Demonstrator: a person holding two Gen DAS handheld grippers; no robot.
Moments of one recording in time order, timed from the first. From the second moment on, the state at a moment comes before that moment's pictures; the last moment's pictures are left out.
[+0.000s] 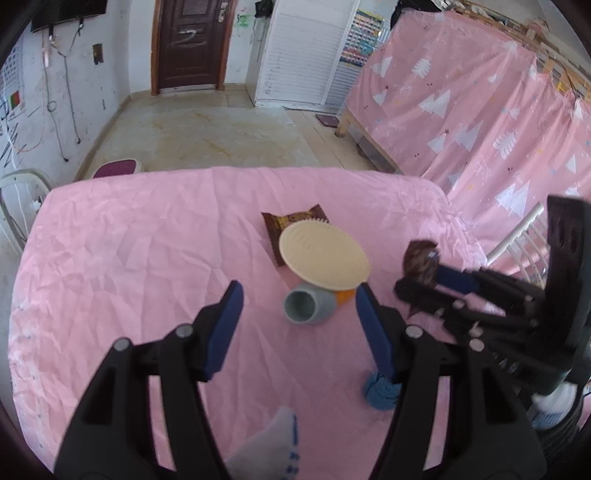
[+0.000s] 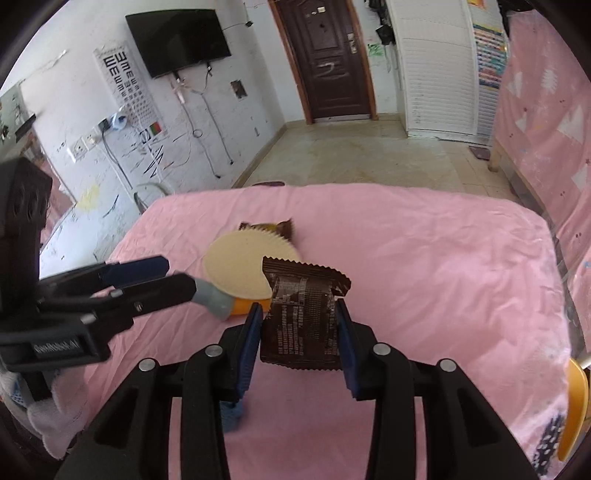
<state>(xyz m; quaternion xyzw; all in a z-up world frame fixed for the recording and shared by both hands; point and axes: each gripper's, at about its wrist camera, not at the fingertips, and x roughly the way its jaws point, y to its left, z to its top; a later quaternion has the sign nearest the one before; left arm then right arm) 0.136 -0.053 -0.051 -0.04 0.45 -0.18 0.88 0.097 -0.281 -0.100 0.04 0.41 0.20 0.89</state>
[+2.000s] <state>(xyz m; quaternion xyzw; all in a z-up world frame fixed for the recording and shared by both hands) 0.096 -0.228 -0.004 0.08 0.40 -0.26 0.87 0.018 -0.474 -0.067 0.15 0.31 0.11 0.93</state>
